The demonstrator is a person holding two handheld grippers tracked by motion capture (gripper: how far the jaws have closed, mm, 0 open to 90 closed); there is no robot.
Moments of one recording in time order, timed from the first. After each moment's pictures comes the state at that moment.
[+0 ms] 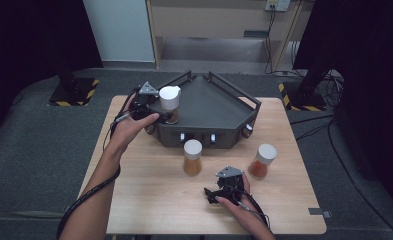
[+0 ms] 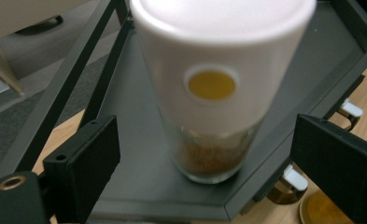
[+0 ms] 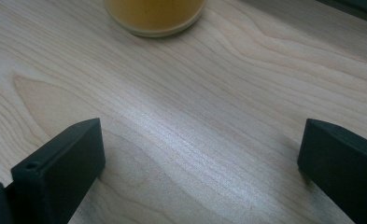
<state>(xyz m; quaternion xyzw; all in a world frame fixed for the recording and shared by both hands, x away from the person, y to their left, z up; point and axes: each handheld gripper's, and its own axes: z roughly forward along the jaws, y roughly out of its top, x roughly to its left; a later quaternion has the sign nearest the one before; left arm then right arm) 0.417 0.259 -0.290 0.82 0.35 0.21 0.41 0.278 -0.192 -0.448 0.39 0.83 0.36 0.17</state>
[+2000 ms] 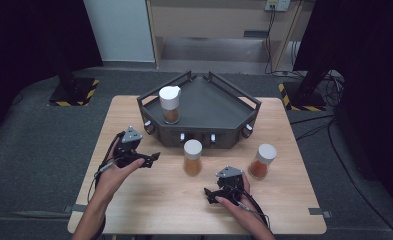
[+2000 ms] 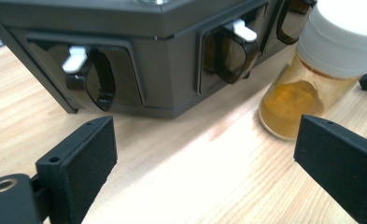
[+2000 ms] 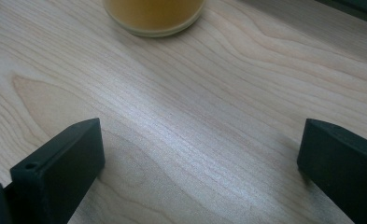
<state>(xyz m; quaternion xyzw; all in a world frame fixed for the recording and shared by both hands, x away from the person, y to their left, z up) 0.311 0.287 -0.358 0.81 0.39 0.19 0.40 0.278 -0.191 -0.448 0.39 0.83 0.36 0.17</state>
